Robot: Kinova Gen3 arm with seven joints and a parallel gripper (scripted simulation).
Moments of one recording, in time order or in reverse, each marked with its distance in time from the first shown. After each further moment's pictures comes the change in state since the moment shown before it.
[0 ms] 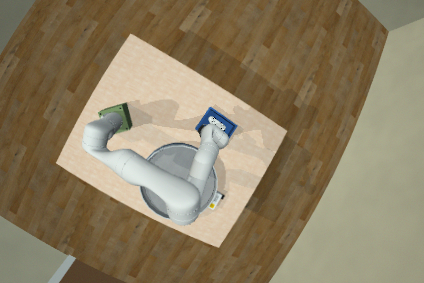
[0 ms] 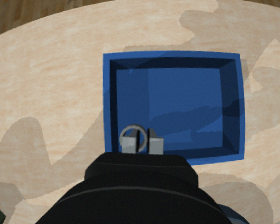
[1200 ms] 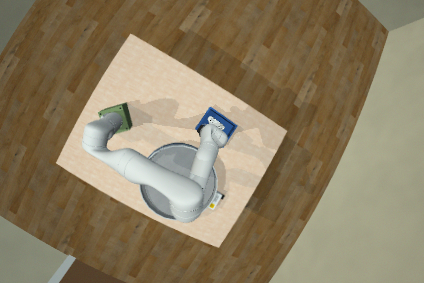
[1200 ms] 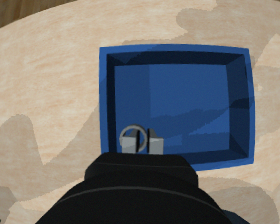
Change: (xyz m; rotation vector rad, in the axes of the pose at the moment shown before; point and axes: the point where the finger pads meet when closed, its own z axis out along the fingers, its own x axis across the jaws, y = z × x) arm -0.001 0.000 0.018 -0.001 -0.002 -0.001
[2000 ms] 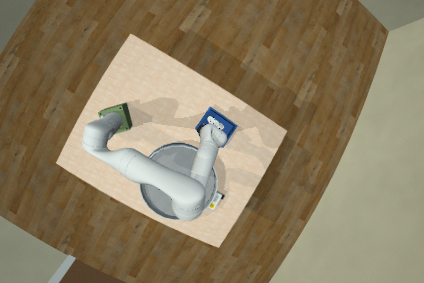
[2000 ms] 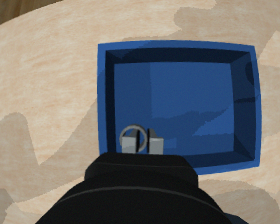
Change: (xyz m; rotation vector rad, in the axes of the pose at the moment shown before) arm -0.001 0.000 0.009 0.000 -0.002 -0.001
